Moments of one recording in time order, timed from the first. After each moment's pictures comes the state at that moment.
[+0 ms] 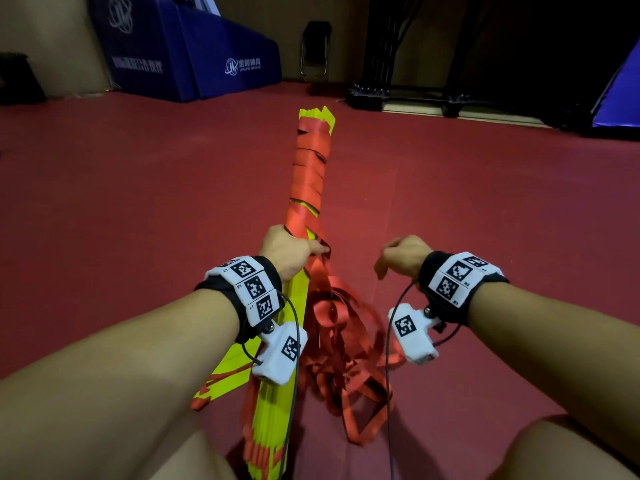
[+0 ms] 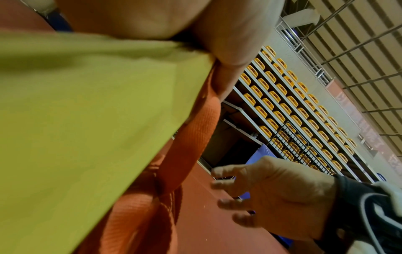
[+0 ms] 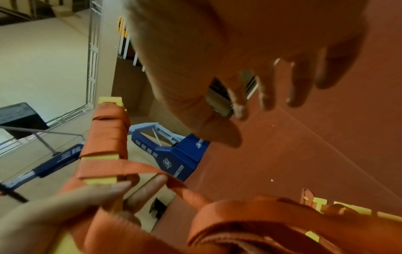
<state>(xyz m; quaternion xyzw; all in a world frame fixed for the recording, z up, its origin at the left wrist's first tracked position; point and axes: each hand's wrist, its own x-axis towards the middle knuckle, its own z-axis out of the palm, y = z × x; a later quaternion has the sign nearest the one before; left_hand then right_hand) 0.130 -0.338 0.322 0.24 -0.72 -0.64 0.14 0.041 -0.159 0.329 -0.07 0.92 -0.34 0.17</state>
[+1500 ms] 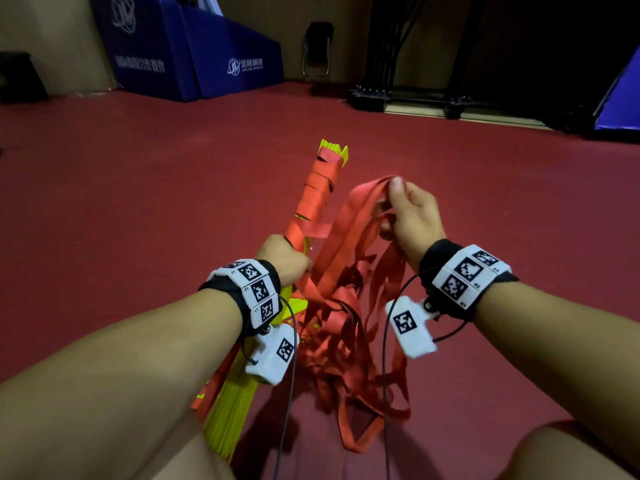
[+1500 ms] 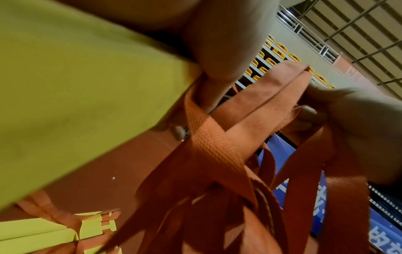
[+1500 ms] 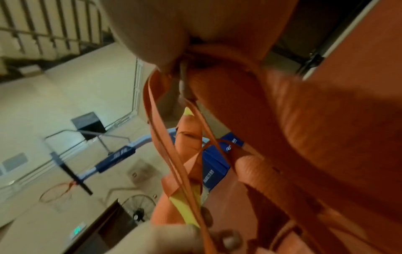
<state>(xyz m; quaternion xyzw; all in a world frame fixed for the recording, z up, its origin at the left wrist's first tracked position) 0.130 -0.355 0.311 0.29 -0.86 -0.42 0.06 0.039 -0.177 0.345 -0.20 0.71 -0.68 -0.04</state>
